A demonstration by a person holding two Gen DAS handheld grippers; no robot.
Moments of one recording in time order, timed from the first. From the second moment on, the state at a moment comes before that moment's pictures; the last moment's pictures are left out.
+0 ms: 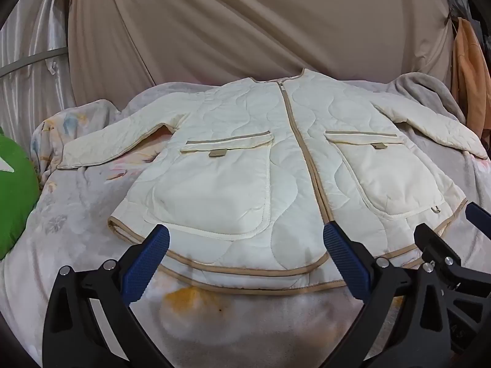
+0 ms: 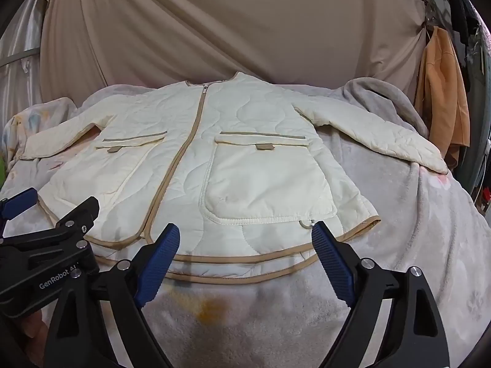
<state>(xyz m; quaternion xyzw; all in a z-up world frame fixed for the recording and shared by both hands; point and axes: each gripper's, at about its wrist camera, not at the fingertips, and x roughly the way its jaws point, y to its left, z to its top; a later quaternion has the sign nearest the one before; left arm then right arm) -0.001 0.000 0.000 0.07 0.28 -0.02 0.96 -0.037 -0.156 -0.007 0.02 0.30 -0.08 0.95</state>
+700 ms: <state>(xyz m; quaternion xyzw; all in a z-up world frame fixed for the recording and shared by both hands) 0.001 0.004 -0.003 0.07 0.29 -0.02 0.95 -0.038 -0.153 -0.009 0.02 0.30 -0.08 0.95</state>
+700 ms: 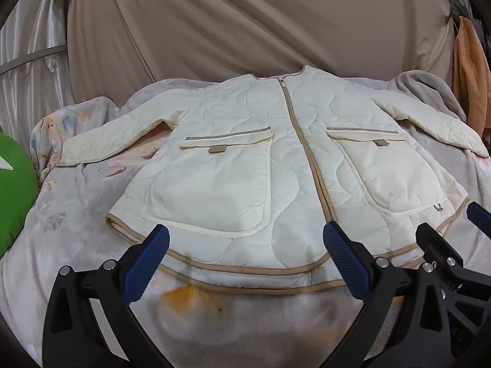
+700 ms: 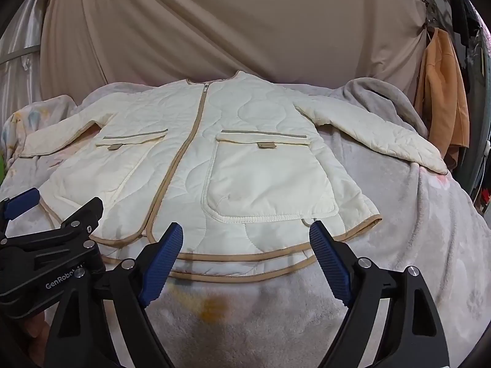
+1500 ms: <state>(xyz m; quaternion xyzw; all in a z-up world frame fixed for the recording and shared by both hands) 0.002 0.003 -0.005 0.07 0.29 -0.02 0.95 -0.040 -0.153 -0.008 0.02 0.30 -0.08 0.95</state>
